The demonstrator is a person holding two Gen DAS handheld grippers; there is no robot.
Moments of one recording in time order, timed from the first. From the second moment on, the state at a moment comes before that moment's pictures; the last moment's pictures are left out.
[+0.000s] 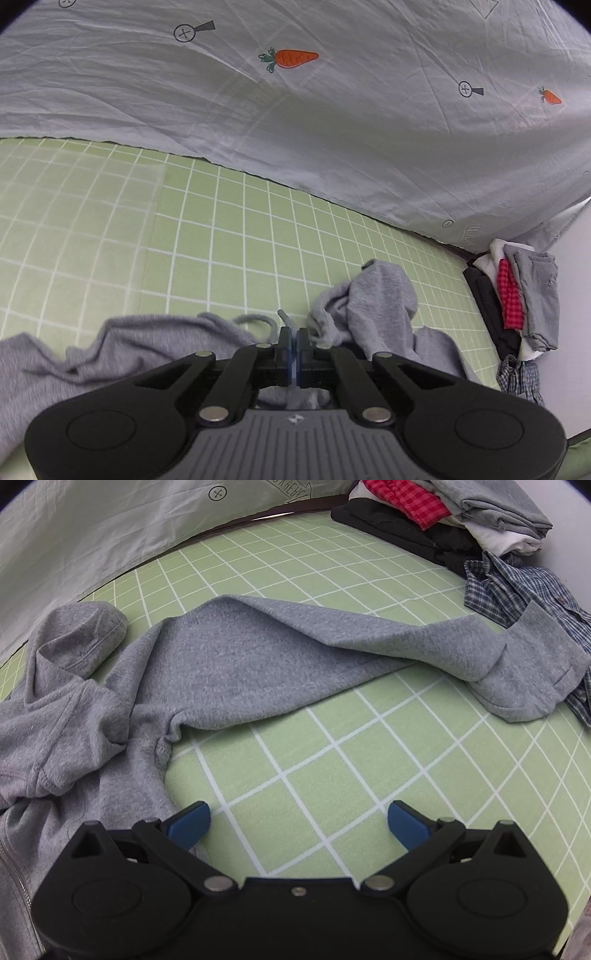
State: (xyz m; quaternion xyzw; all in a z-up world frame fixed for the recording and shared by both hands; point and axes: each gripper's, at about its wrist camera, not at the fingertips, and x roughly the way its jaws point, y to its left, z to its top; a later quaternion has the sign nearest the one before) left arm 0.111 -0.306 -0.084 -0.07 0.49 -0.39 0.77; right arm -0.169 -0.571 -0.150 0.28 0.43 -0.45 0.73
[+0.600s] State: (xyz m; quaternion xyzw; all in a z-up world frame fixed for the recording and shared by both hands) left arm -0.003 -0.284 -0.111 -0.04 0.58 -0.40 0.71; right arm -0.186 -0.567 -0.142 0.28 0.42 -0.41 0.76
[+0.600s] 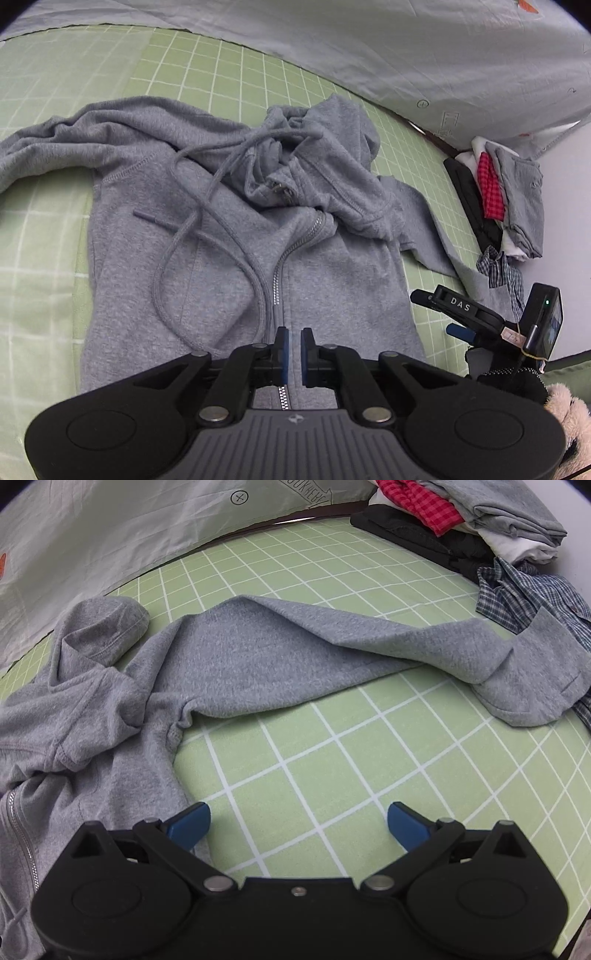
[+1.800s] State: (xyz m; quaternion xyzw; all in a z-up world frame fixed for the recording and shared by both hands) left arm 0.193 -0.287 -0.150 0.11 0.50 -0.28 0.81; right arm 0.027 -0.601 -0.087 0.21 0.32 -0.21 0.90
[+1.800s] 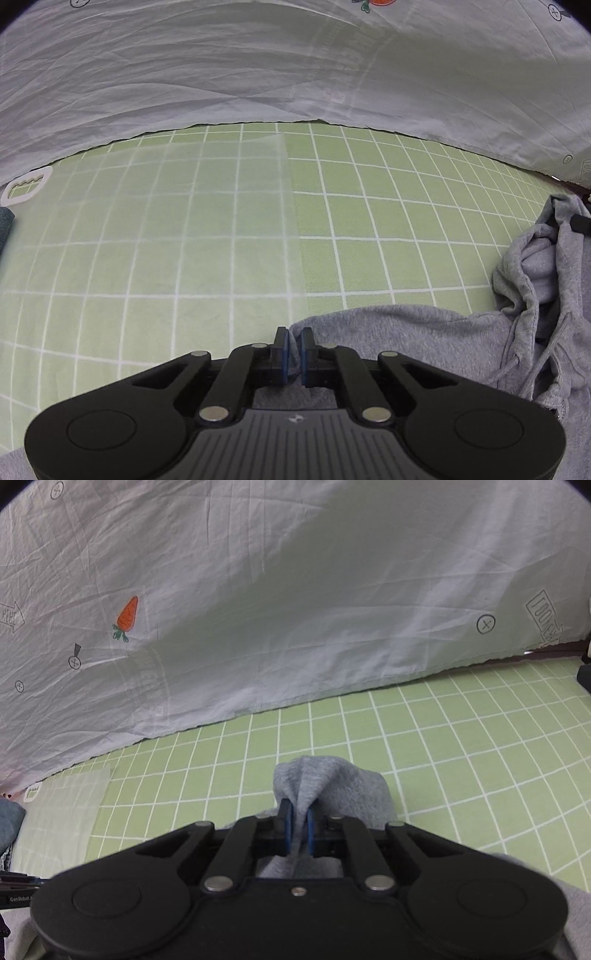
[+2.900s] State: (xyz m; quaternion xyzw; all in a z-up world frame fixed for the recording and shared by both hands) left arm 0.129 -0.205 -0.112 0.01 0.48 -0.16 0.86; right arm -0.085 -0.588 -0.117 0.14 0.40 -0.33 0.84
